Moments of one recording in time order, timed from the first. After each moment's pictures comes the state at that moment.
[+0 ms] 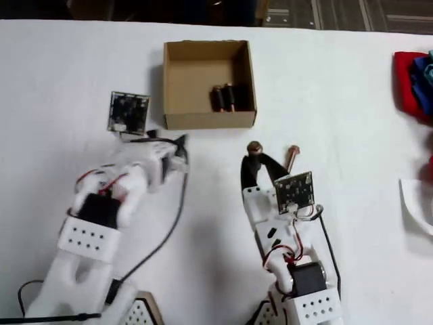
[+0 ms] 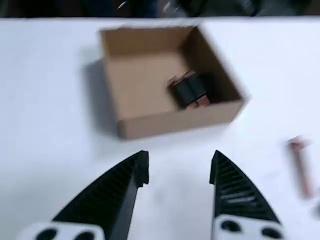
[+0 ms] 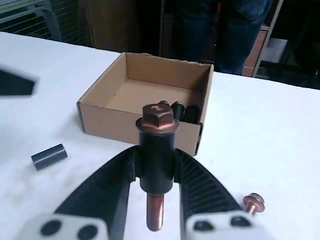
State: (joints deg) left arm 4.5 -51.6 56.6 40.4 4.6; right arm -17.7 -101.7 96.5 27.7 4.2
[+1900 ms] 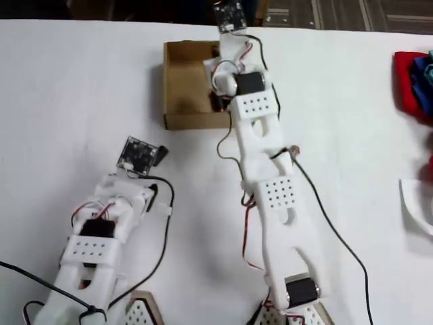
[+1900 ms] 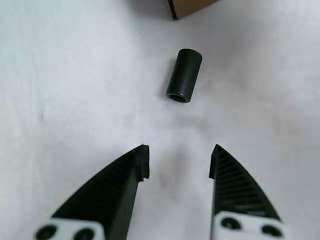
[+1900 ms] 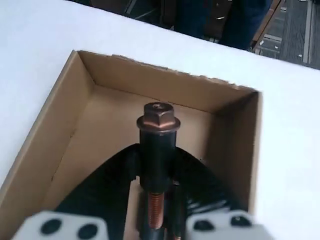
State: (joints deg) left arm -4.5 -51.6 82.8 25.3 -17.2; right arm -18.7 71.3 -88.2 63.6 3.9
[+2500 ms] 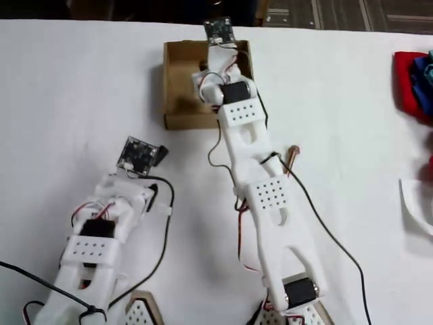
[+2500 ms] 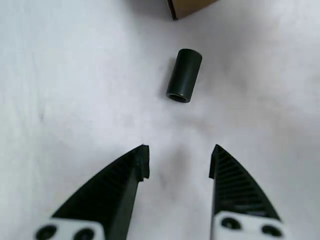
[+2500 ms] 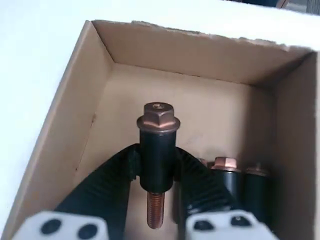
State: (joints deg) left arm -4.5 -51.6 82.8 25.3 -17.2; right arm -21.5 75.4 -88.7 64.1 -4.3
